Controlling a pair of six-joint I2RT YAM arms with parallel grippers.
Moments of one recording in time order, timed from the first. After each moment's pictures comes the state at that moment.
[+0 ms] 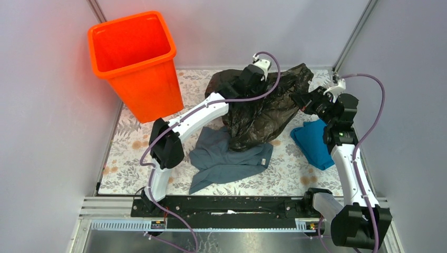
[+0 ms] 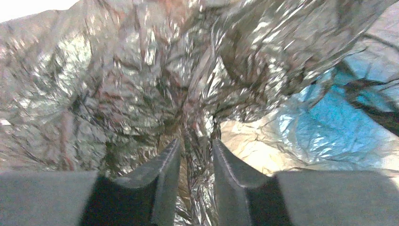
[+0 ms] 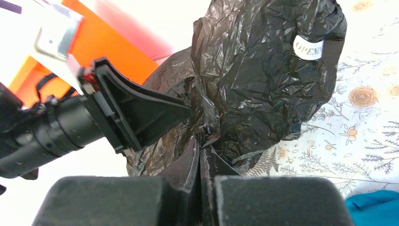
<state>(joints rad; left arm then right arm) -0.84 2.06 1.99 -0.48 -0.16 -0.29 -0.09 1.00 0.81 0.05 -0.54 0.60</state>
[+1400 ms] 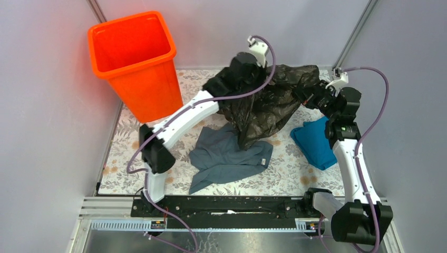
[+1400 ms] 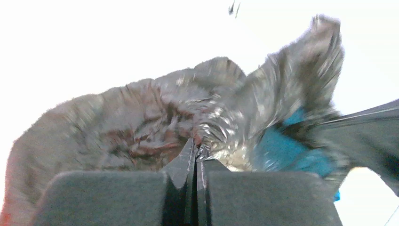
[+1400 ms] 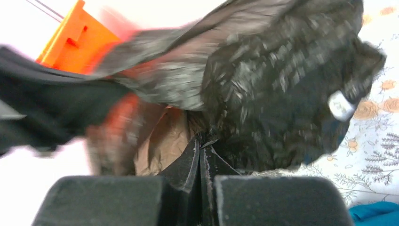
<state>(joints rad) -0.84 2.00 2.08 -0.42 -0.13 -0.24 -0.09 1.03 0.90 0.02 -0.53 0.61</state>
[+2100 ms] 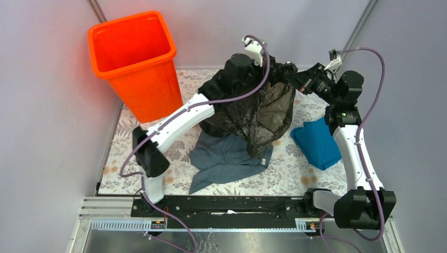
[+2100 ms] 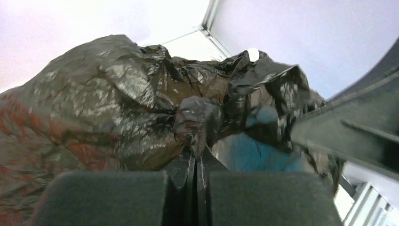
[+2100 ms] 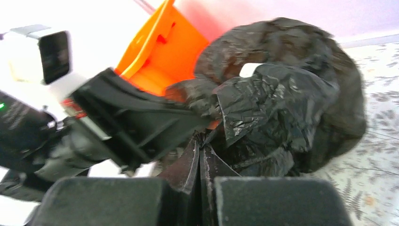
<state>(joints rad) -0.84 1.82 1.93 -0.26 -0.11 -0.28 -0.06 1.17 1.10 0.10 -0.74 0.80</state>
